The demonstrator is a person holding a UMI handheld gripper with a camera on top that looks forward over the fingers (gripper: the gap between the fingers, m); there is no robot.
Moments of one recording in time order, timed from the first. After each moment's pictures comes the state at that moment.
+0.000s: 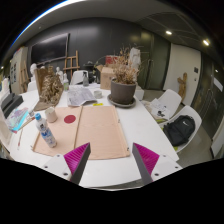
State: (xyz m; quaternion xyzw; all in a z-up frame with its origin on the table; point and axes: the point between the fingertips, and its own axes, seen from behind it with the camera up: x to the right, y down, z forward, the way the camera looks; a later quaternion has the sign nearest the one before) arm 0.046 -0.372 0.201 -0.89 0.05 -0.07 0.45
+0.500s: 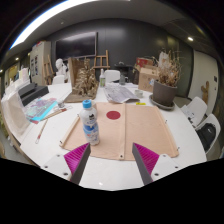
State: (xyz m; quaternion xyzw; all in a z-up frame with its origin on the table) arm -0.167 -0.345 0.140 -0.88 -0.05 0.02 0.47
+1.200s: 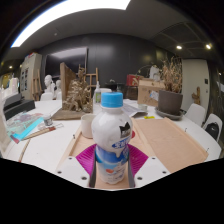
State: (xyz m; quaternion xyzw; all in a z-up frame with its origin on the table) arm -0.262 -0.178 0.067 -0.81 0.01 -0.02 0.58
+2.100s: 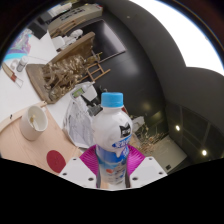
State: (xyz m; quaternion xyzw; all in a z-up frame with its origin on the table) arm -0.169 -0.019 0.221 -0.68 -0.26 -0.42 0.54
